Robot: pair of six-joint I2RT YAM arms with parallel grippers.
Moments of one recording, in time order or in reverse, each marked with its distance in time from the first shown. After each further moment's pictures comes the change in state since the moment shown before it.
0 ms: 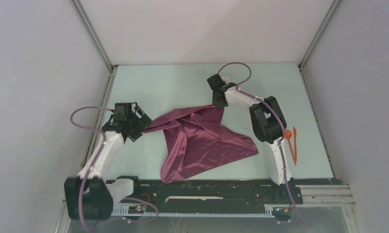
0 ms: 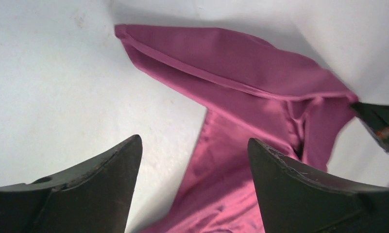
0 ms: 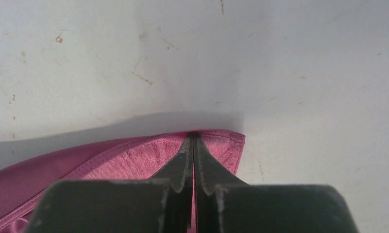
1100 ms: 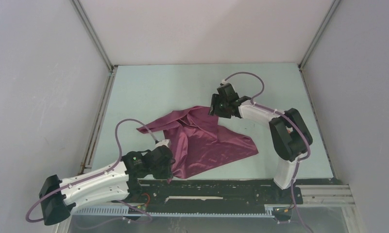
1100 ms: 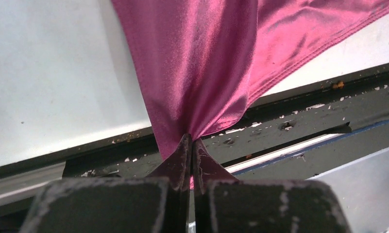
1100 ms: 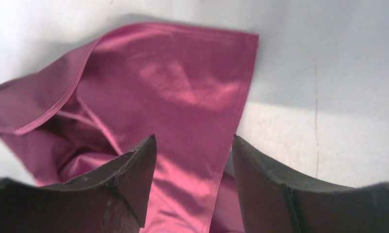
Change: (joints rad) left arm -0.964 -0.205 -0.287 -0.154 -0.076 -0.190; right arm 0.013 -0.423 -0.523 0.315 -0.296 0.077
